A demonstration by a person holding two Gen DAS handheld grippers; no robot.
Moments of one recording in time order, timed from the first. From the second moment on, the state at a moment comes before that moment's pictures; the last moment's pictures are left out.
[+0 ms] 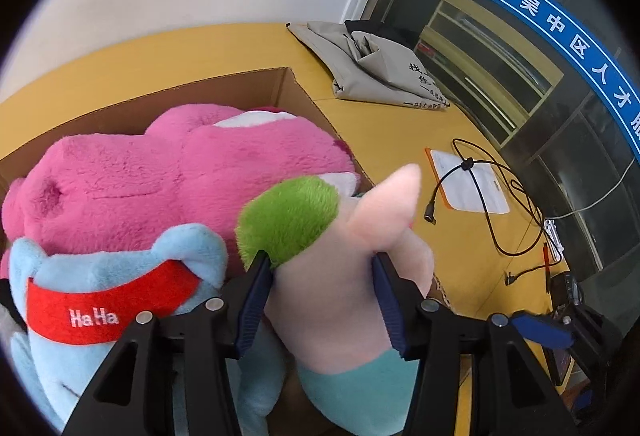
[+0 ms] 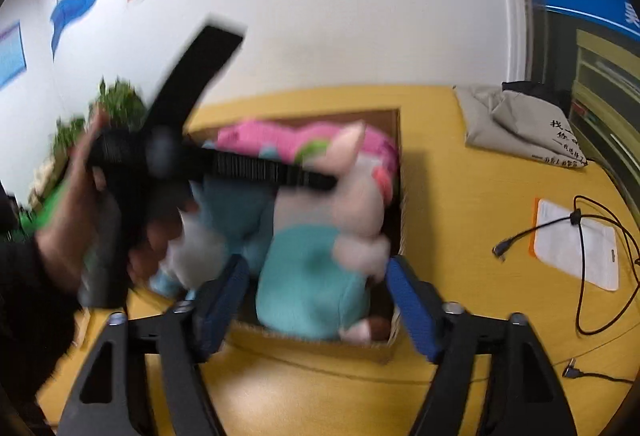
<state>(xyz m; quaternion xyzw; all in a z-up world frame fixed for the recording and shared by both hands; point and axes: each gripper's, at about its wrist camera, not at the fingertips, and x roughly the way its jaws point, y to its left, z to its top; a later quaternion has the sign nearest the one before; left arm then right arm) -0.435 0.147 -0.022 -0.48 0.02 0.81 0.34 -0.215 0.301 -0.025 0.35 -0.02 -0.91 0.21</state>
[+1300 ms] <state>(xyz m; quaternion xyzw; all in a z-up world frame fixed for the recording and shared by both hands) -0.206 -0.050 0.049 -0.36 -0.02 0.91 0.20 -0.097 0.222 0.018 0.30 0.04 -0.95 0.06</state>
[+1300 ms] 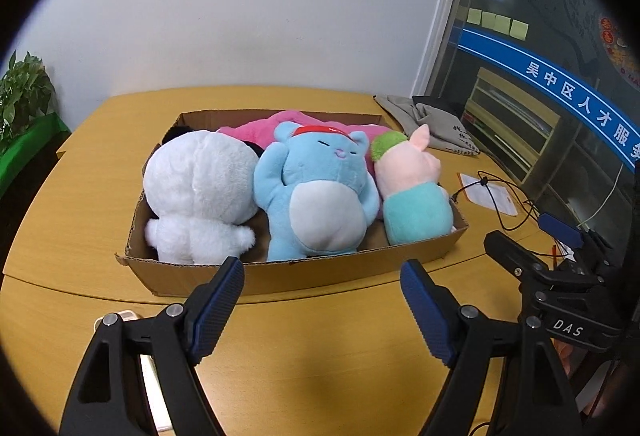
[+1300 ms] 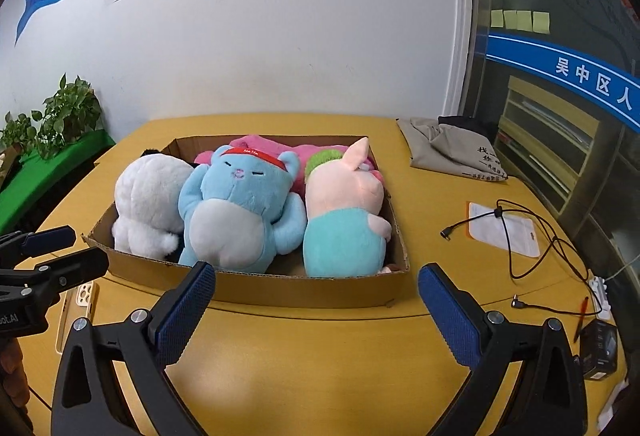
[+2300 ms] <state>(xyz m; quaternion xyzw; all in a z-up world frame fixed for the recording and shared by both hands) -0.198 -0.038 0.048 -0.36 -0.01 0.91 0.21 -0.092 0.235 0.012 0.31 0.04 -0.95 0.05</state>
